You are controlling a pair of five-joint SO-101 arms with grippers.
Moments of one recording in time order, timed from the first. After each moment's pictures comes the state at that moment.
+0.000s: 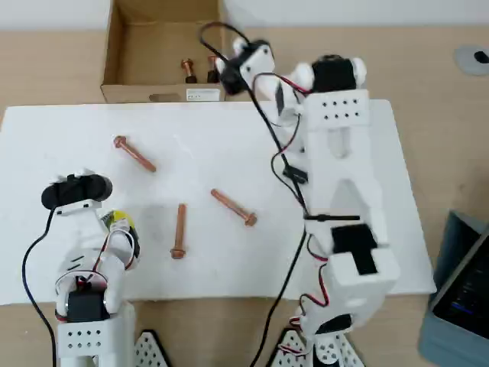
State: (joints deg) left arm -7.7 -103.9 96.0 55.5 0.5; right arm -11.6 11.6 -24.0 100.4 33.6
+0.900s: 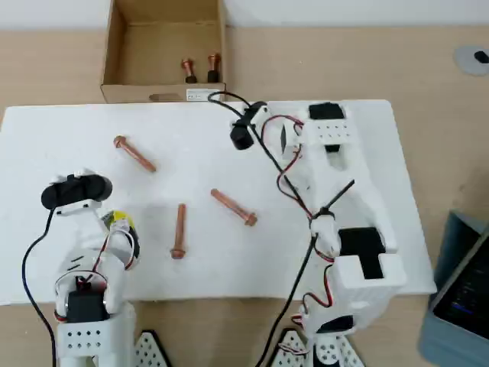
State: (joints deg) left arm -7.7 -103.9 96.0 55.5 0.5; right arm -8.4 11.0 10.1 74.9 44.4
